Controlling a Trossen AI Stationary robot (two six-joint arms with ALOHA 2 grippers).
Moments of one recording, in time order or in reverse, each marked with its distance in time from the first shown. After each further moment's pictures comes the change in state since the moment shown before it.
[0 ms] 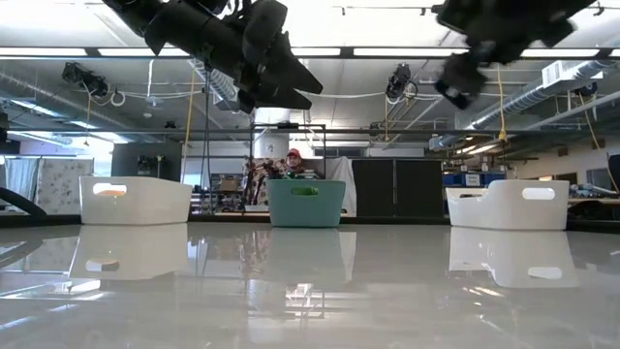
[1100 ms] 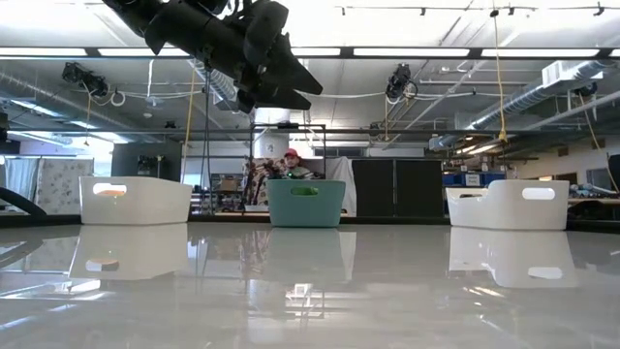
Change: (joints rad) left arm 0.000 0.000 0.000 0.000 -0.019 -0.003; right arm 1.027 0.305 0.000 -0.157 0.468 0.342
